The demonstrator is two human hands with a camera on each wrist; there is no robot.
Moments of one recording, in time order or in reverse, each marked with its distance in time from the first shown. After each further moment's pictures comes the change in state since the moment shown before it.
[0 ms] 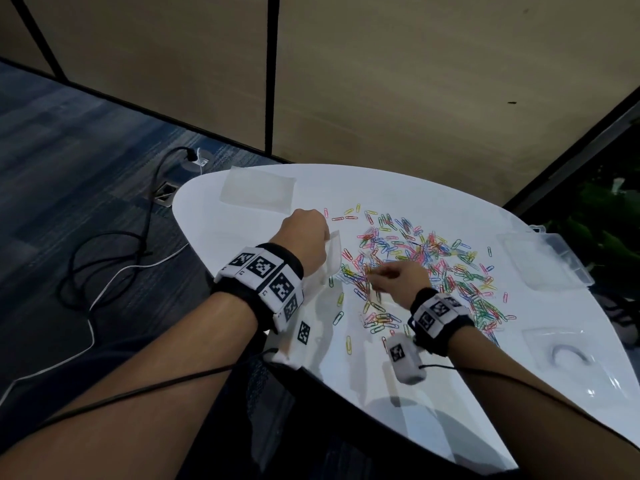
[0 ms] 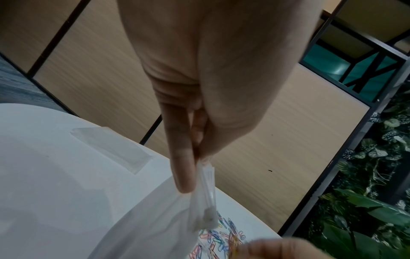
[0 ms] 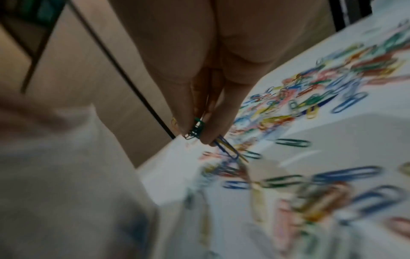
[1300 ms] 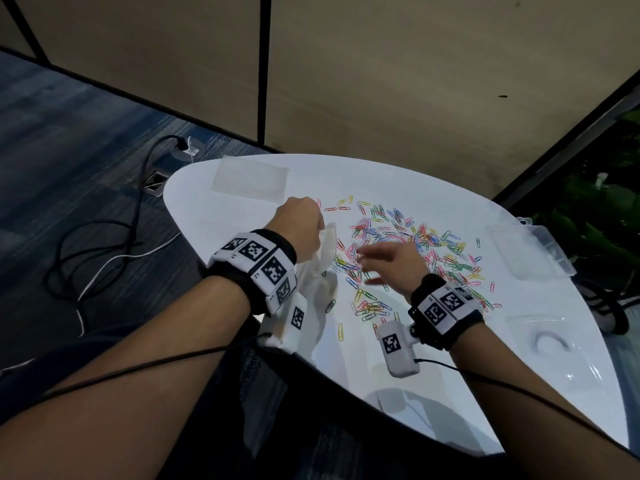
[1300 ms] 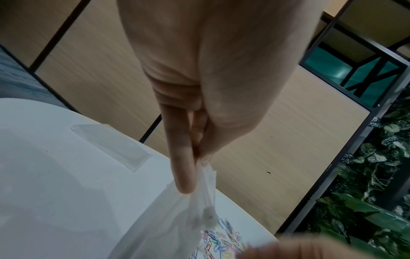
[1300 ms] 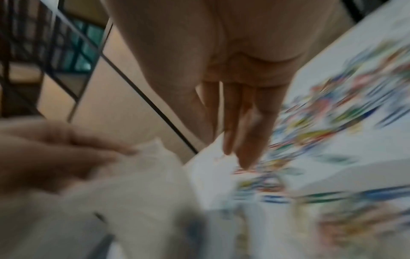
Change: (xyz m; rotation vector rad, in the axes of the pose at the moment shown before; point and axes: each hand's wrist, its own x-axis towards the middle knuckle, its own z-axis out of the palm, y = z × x) left_hand -0.003 0.000 0.001 -0.077 0.008 -0.014; right_hand -0.034 -0.036 -0.013 0.222 -0.137 -0.011
